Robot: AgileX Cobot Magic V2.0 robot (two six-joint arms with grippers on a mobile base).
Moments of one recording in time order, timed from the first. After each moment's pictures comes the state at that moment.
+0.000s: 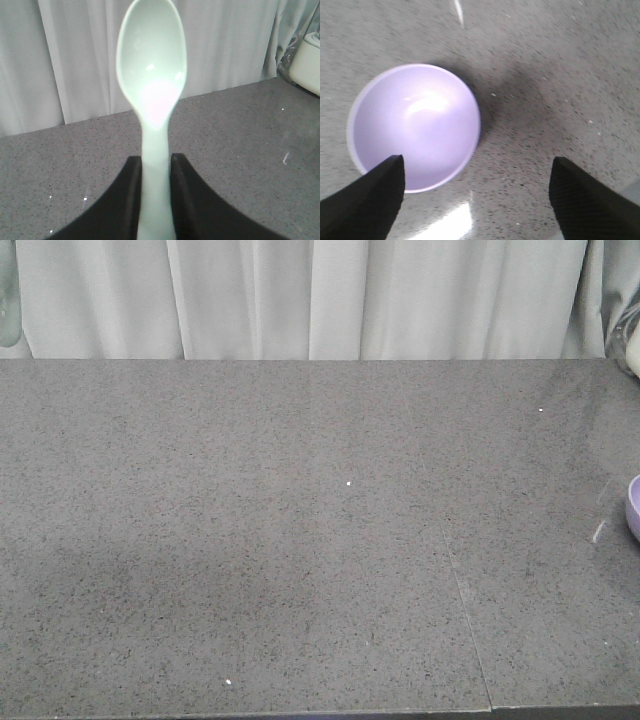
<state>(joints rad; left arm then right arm) -0.41 1.13 -1.52 0.07 0.82 -0.19 -0.54 1.47 -1.45 -0.07 1.13 0.03</state>
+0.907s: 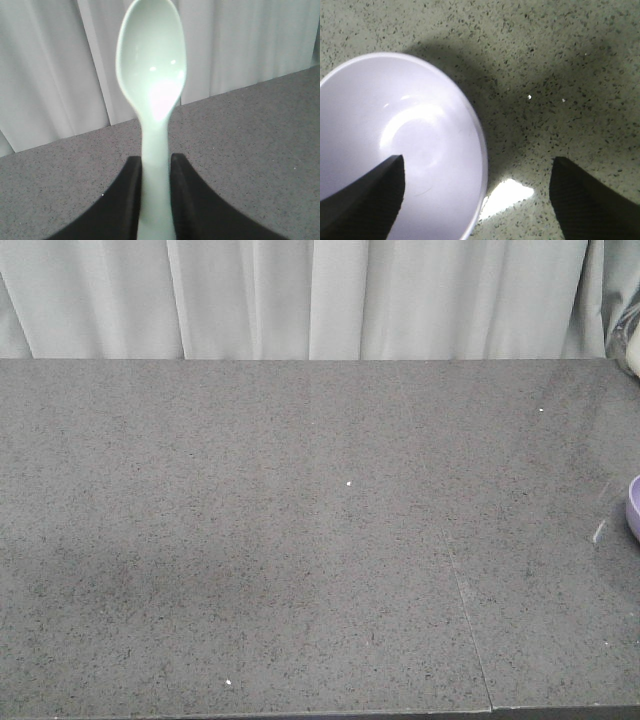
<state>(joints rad) -0.41 1.13 -1.52 0.24 0.84 -0.19 -0.69 1.74 -1.37 0.30 0.97 -0.29</state>
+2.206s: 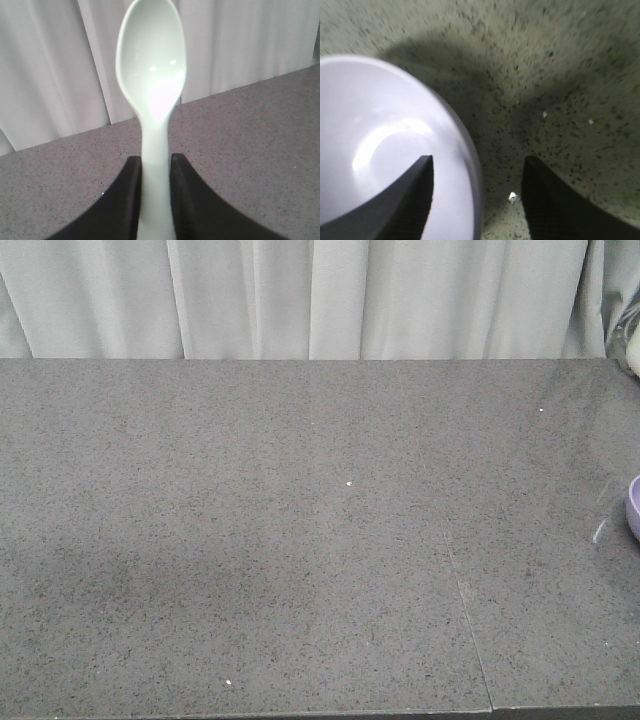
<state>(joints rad) -0.41 1.13 -1.52 0.24 0.84 -0.19 -0.69 1.86 -1.37 0.36 0.94 -0.40</state>
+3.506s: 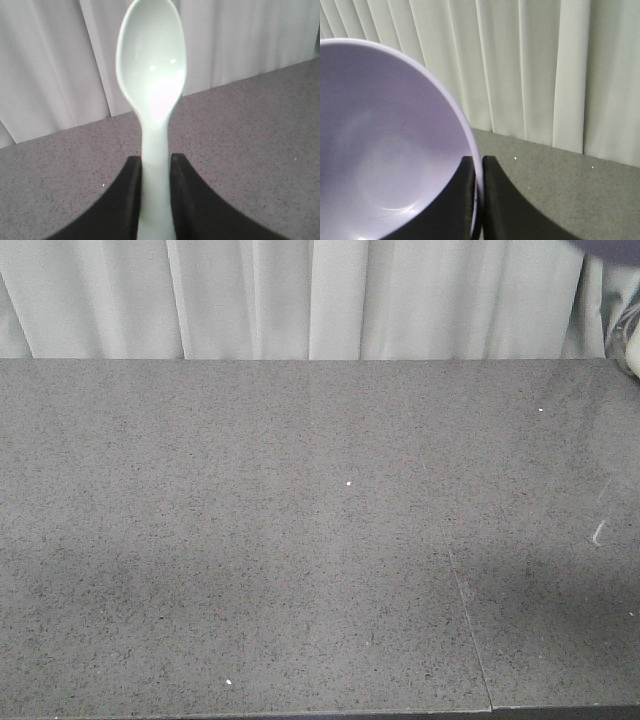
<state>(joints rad) -0.41 1.13 -1.52 0.24 0.87 -0.19 -0.30 1.04 -1.55 0.98 1.14 -0.62</state>
